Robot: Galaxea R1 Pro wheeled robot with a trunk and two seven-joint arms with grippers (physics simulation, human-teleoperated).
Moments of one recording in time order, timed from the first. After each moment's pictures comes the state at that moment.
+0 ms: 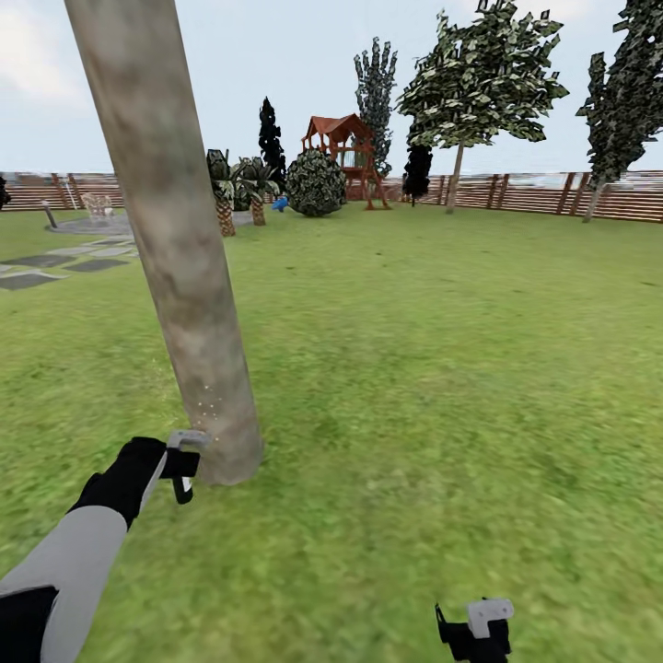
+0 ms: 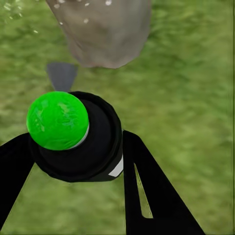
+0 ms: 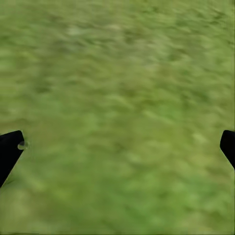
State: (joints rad) left arm -0.85 0.15 0.17 -0.59 -0.31 0.67 -0.24; right arm -0.42 -0.06 0.45 -0.09 -0.26 -0.59 -0.13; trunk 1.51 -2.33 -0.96
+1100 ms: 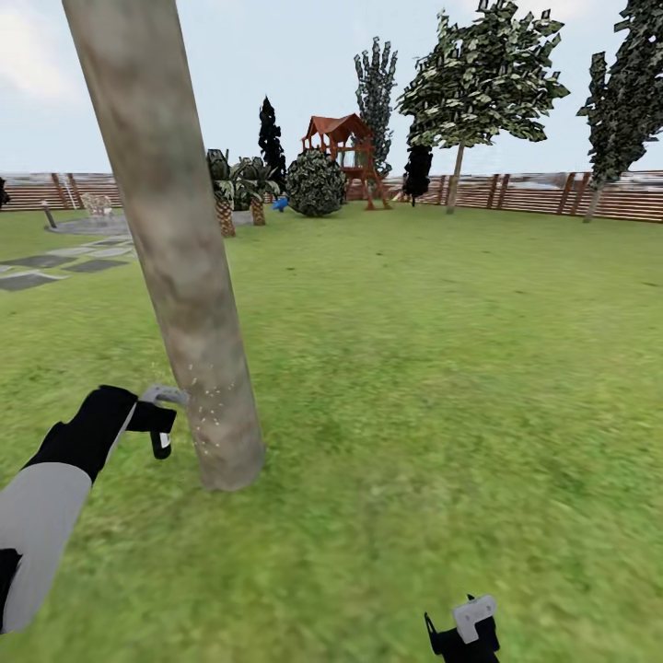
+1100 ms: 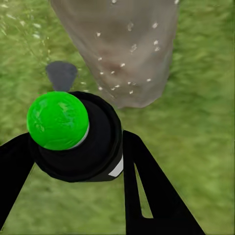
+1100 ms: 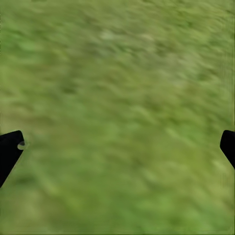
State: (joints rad) left arm -0.99 0.29 0.01 -0.69 -0.30 0.79 -0.42; right arm -0.42 -0.06 0.57 -0.09 -0.21 -0.59 -0.13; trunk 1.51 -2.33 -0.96
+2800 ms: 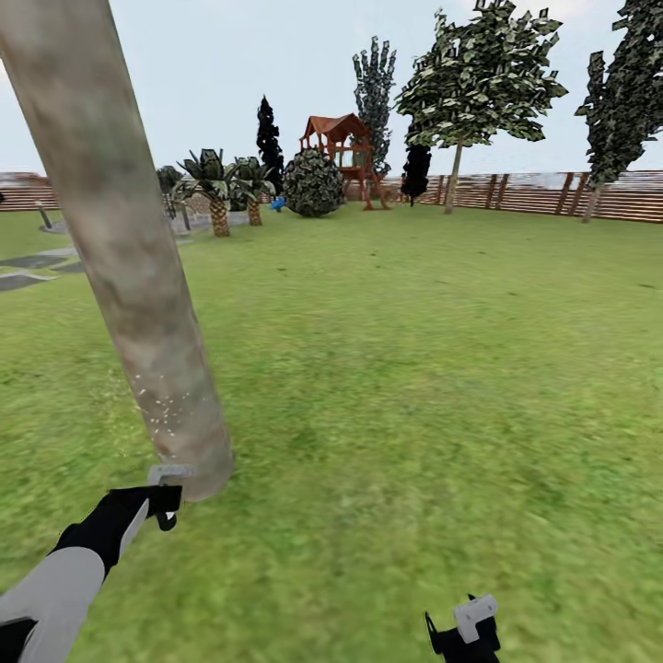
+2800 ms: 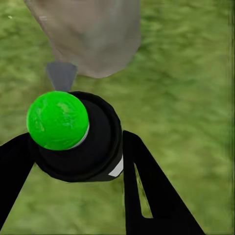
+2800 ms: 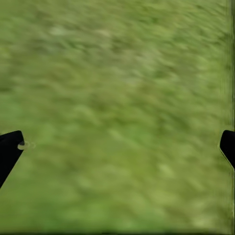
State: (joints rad) left arm -0.76 0.20 0.20 -0.44 -0.17 0.37 -0.13; right arm -0.42 -0.06 0.57 -0.09 -0.22 -0.59 -0.13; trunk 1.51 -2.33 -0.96
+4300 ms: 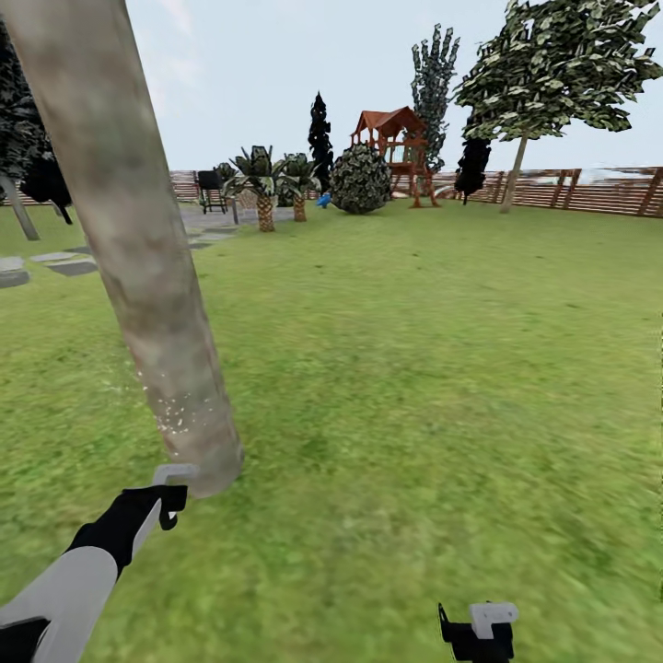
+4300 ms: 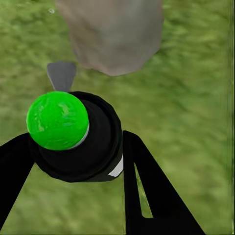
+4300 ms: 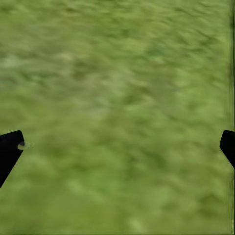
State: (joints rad) left arm -0.76 0.16 0.19 -0.44 -0.17 0.36 -0.02; right arm -0.42 -0.06 0.50 -0.09 -0.39 -0.59 -0.13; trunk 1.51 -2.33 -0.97
